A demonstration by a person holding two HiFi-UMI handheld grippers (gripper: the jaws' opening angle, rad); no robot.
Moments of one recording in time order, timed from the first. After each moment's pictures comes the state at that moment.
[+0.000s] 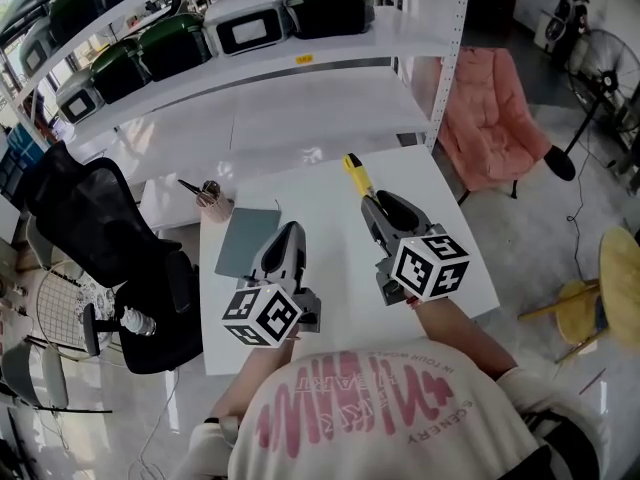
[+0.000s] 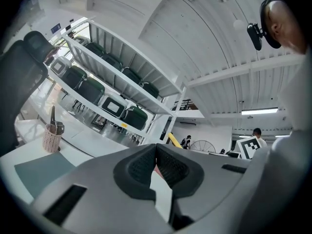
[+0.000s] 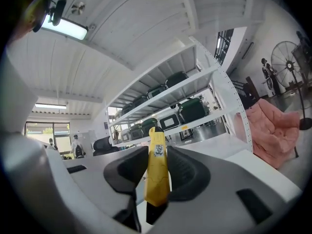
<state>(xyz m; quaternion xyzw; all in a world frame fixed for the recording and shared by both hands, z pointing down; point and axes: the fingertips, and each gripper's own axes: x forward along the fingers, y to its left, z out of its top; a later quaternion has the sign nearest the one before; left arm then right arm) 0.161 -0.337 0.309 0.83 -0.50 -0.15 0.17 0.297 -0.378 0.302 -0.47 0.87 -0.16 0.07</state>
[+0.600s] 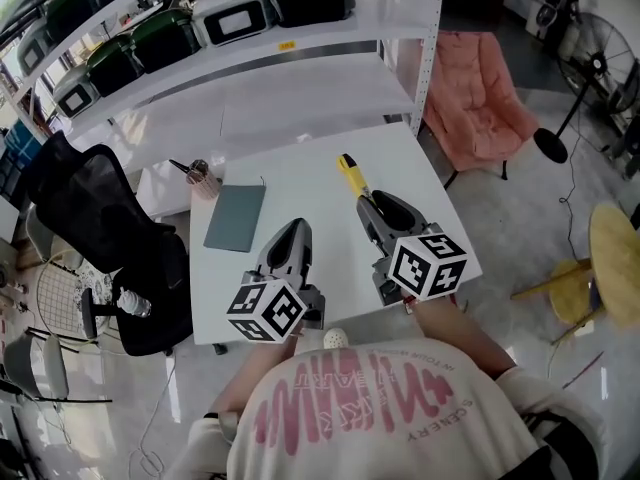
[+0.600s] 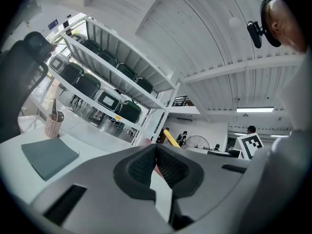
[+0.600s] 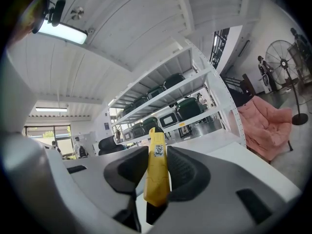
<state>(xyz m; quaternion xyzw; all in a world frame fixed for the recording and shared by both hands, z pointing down) 0.228 -0.248 0.322 0.84 -0.49 -0.13 0.18 0.346 -0.280 0.315 -0.47 0.86 -0.18 0.07</state>
